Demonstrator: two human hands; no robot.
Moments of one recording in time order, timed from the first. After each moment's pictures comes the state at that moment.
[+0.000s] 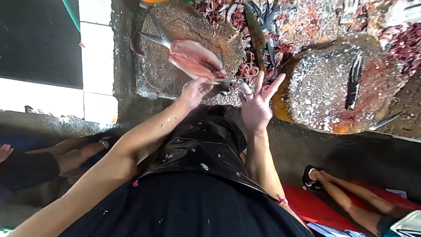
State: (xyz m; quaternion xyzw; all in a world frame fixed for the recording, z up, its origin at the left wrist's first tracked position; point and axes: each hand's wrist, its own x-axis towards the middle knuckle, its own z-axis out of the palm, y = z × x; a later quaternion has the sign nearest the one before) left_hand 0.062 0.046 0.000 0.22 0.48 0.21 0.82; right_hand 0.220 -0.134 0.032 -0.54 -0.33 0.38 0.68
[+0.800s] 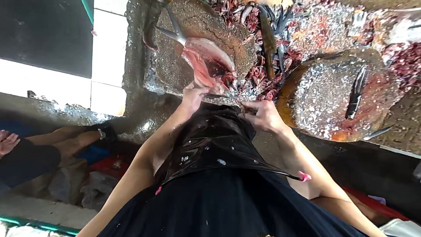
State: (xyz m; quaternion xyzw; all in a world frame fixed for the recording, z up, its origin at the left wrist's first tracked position) left_hand 0.011 0.037 -0.030 0.25 0.46 0.30 0.80; right_hand 0.237 -0.127 0.074 -0.72 -0.57 0.37 0.18
